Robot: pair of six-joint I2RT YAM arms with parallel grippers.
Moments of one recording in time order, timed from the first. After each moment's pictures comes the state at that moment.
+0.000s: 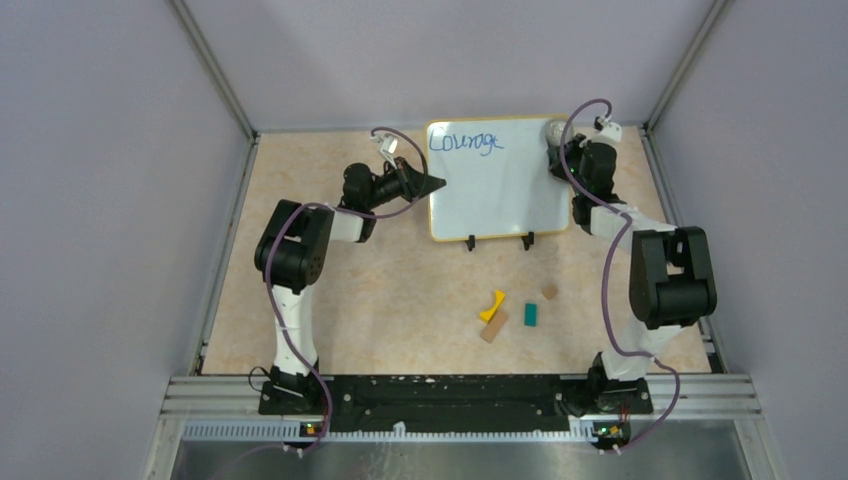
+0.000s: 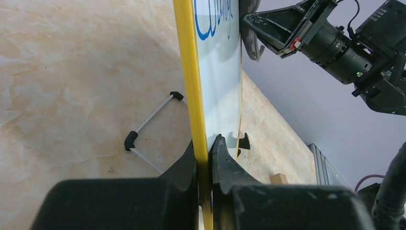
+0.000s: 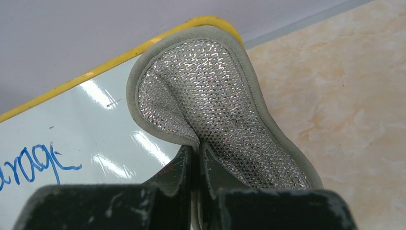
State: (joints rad) left arm -0.29 2.11 1.12 1.07 0.77 -0.75; right arm 0.09 1.72 1.00 0.55 0.00 0.51
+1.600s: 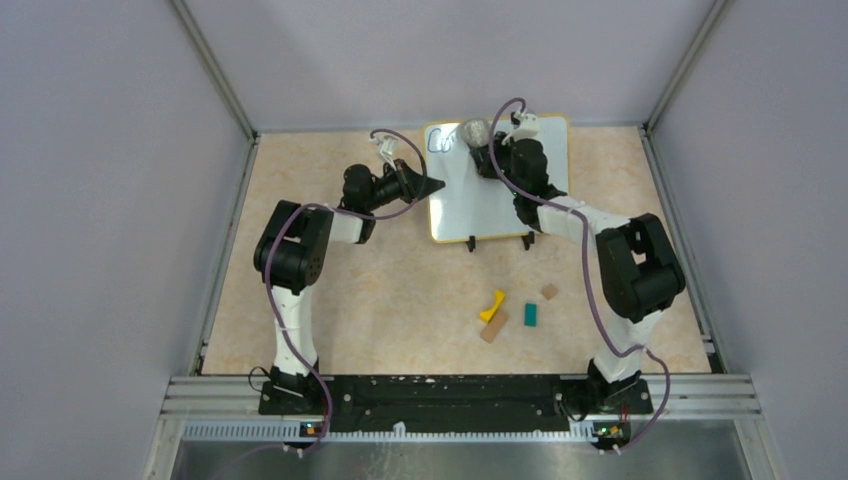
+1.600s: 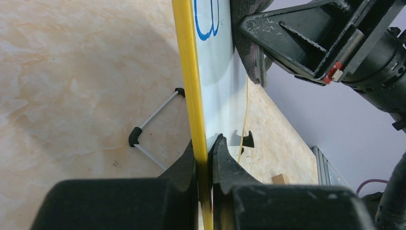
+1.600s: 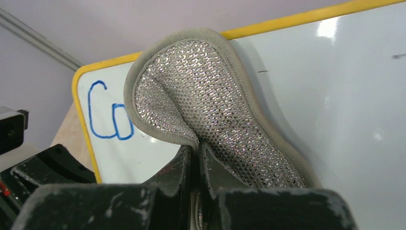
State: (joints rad) left arm -0.29 2.10 1.11 1.04 0.75 -0.75; right arm 0.42 1.82 1.18 0.51 0.02 0.48
